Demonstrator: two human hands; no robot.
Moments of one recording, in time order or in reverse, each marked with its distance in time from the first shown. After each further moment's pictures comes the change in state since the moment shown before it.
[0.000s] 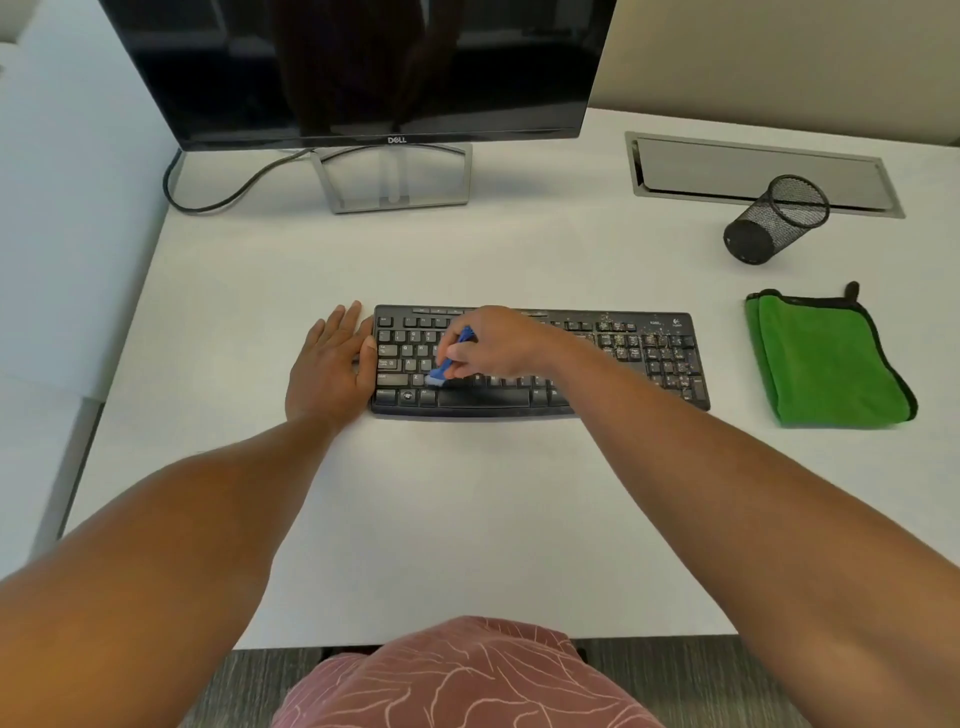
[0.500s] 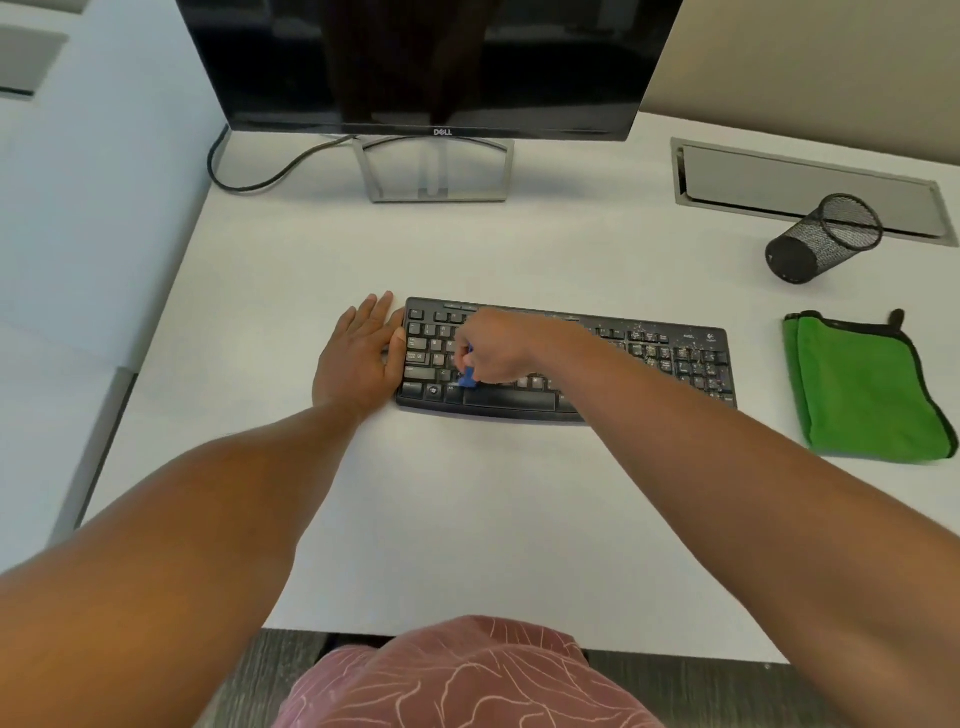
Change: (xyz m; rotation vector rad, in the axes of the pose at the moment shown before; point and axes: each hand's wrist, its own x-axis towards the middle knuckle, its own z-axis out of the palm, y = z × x) left_hand 0.000 -0.003 0.000 -0.002 0.003 0.007; right_hand 0.027 -0.025 0.011 -0.568 -0.175 -0.051
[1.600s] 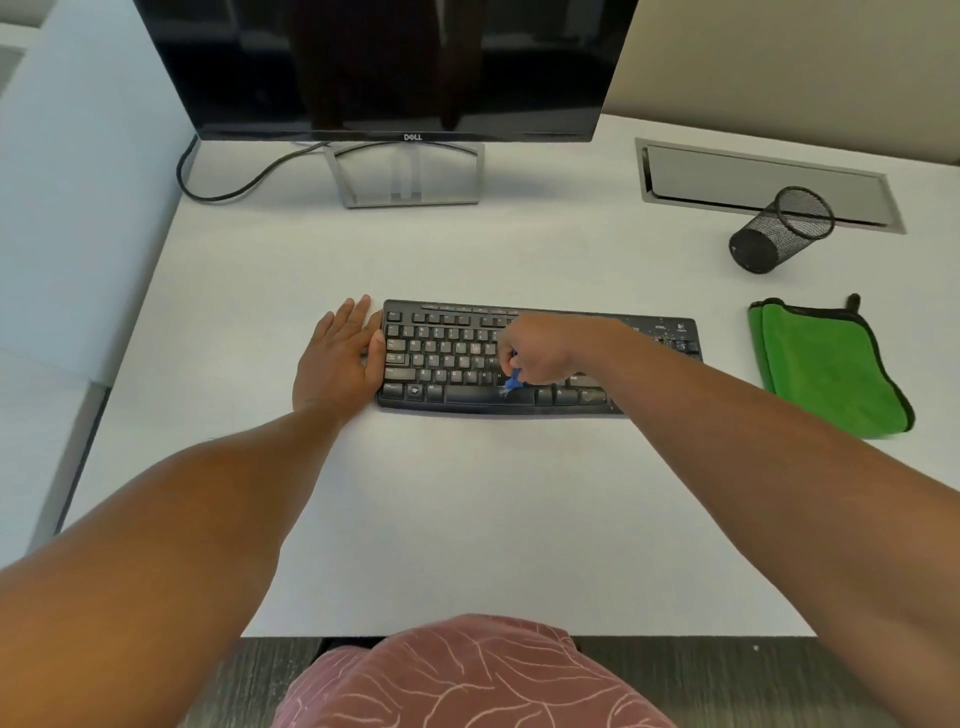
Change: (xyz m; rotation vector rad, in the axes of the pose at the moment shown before) left_hand -0.002 0.004 -0.001 -0.002 0.007 -0.001; right_hand -0.033 0.058 0.005 -0.118 -0.019 0.086
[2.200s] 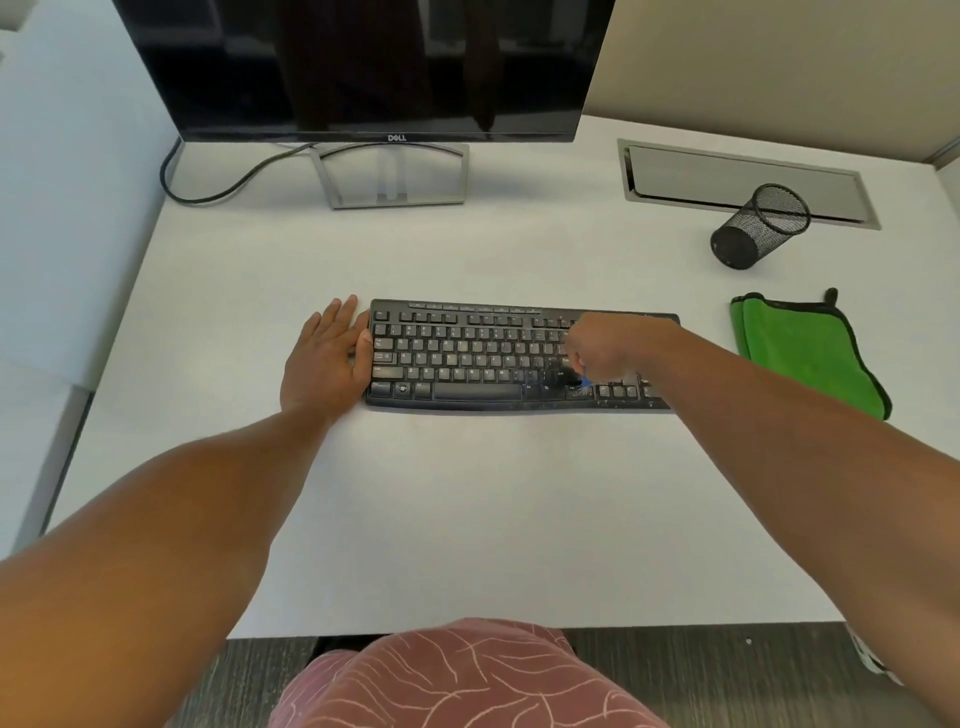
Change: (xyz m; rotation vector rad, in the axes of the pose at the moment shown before) left_hand -0.001 0.001 0.000 0.013 -0.003 -0.011; right_hand -0.036 0.064 0.014 -0.168 -0.044 0.232
